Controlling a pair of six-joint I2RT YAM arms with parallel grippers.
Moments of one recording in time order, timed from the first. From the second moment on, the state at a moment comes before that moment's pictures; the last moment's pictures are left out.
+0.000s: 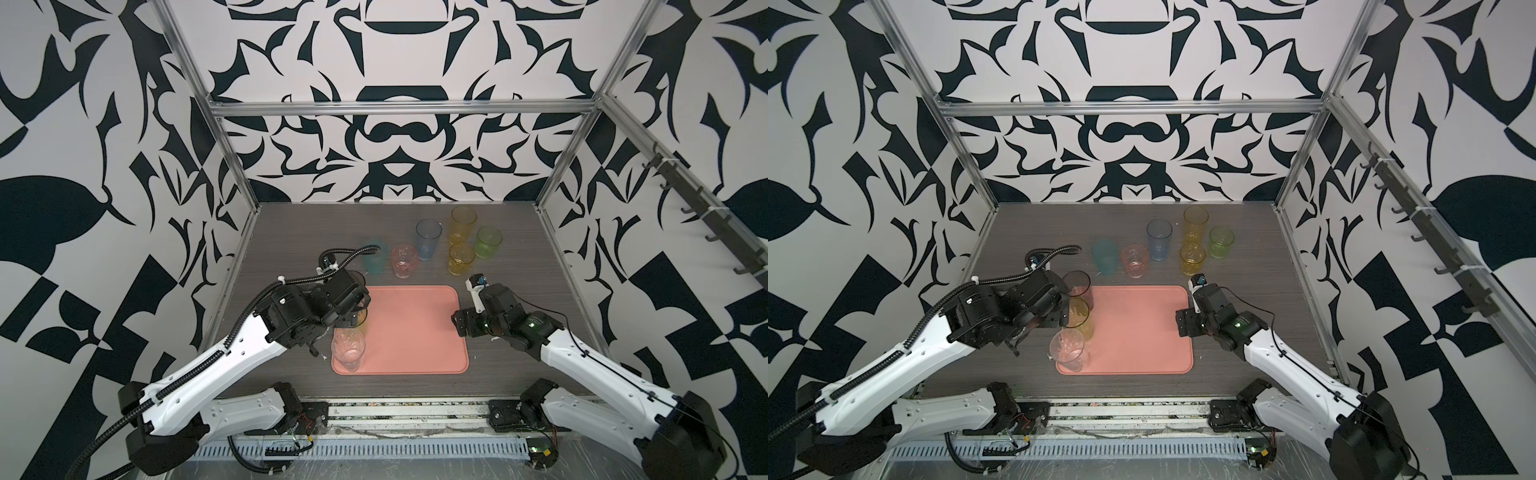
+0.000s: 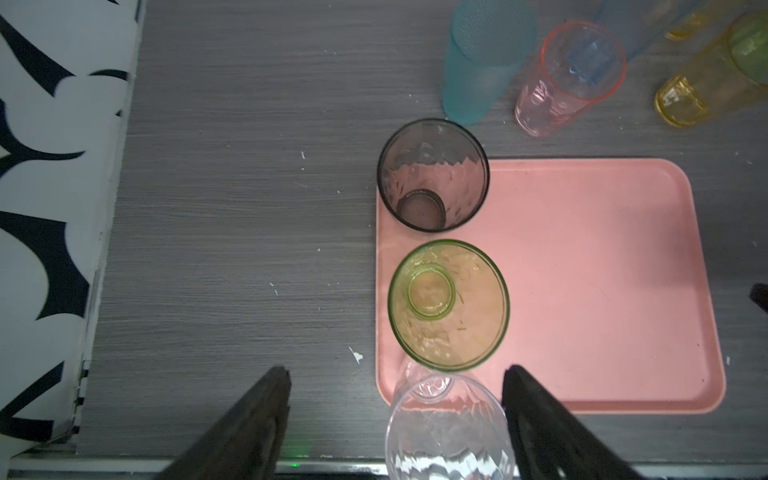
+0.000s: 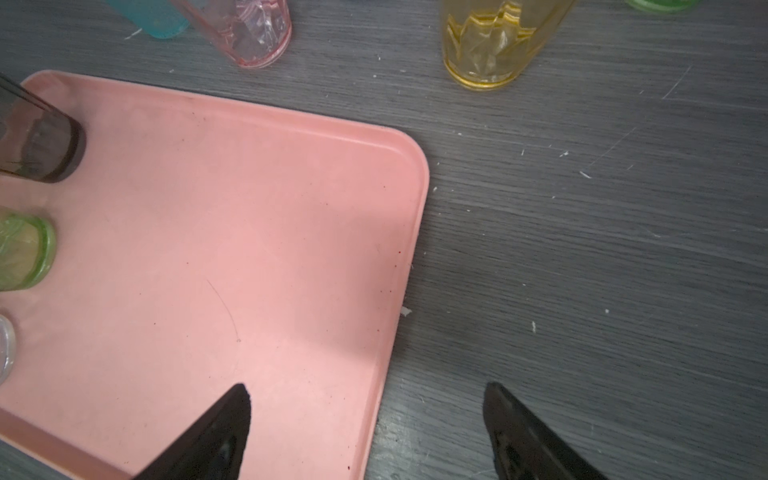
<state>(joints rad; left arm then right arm) -0.95 1.07 1.26 -1.32 -0.53 -0.80 0.57 0.97 0.58 -0.52 0.04 0.36</state>
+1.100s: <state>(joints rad) -0.37 1.13 1.14 -0.95 -0.51 -0.43 0.57 1.00 0.63 -0.55 0.03 0.36</state>
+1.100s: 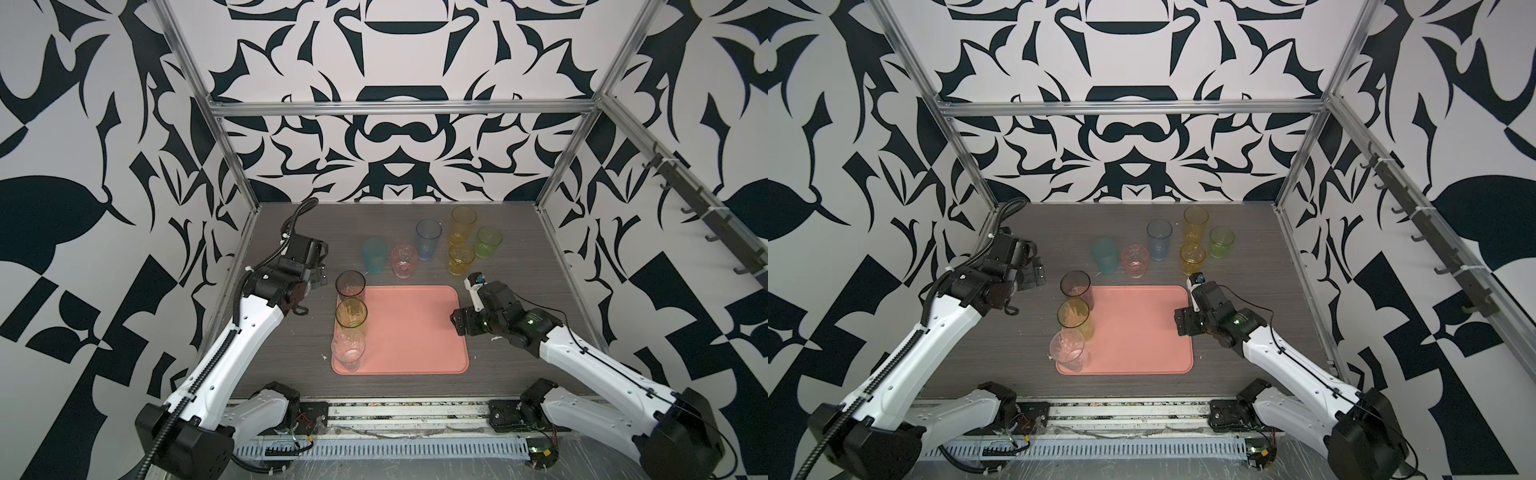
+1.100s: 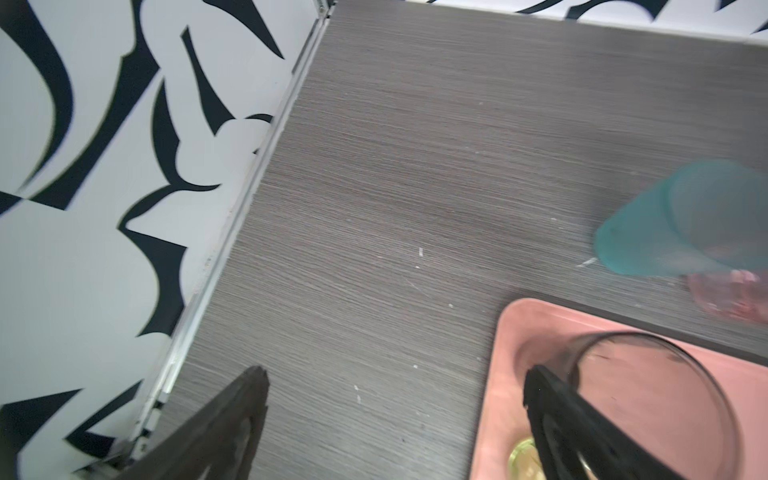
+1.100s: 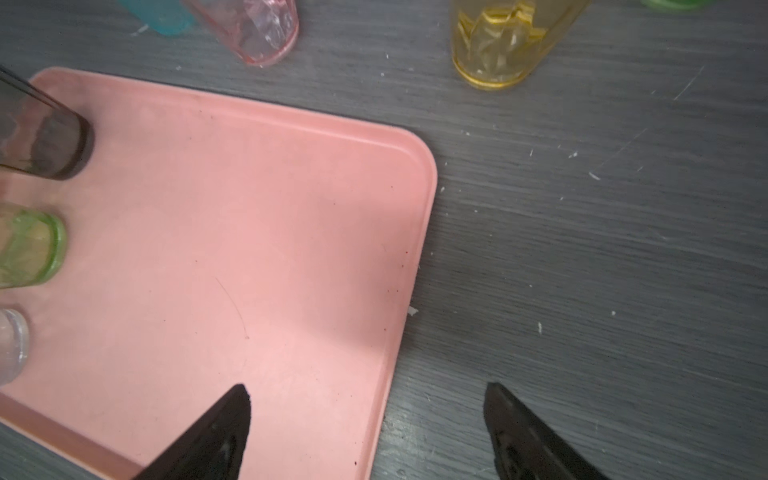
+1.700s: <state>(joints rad) -0.20 1.16 1.14 -0.83 -0.34 -0.32 0.57 1.31 1.12 -0.61 0.07 0.36</state>
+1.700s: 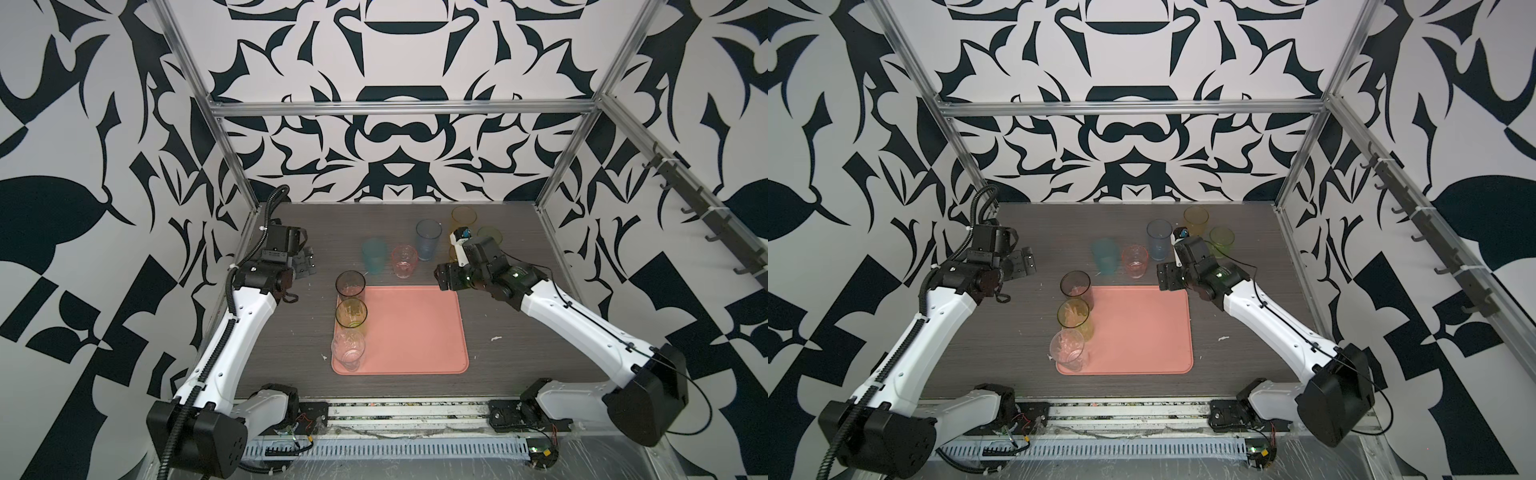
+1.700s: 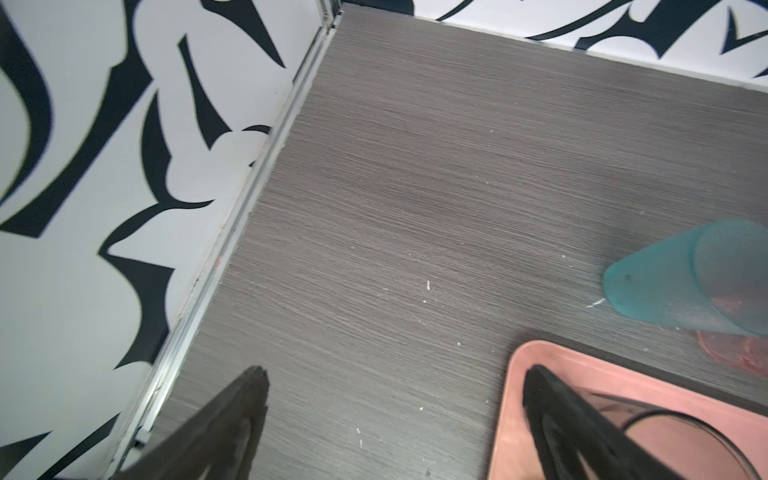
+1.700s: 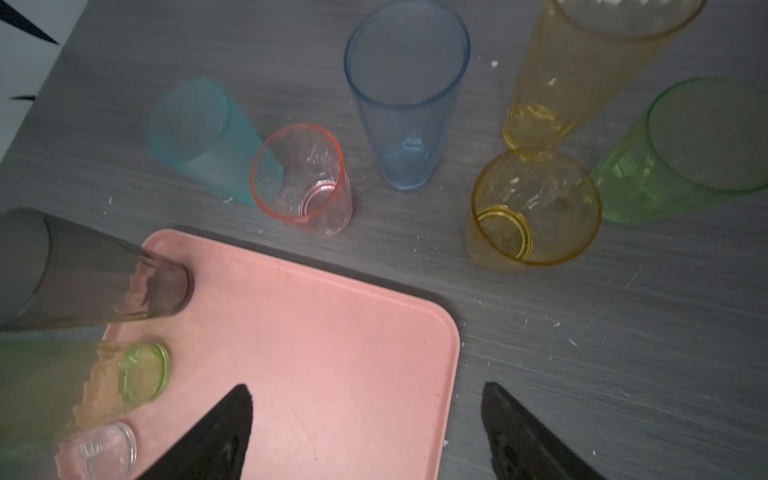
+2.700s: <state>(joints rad) -0.20 1.11 1.09 -0.80 -0.24 -0.29 0.47 1.89 1.76 -0.77 0.27 0.44</state>
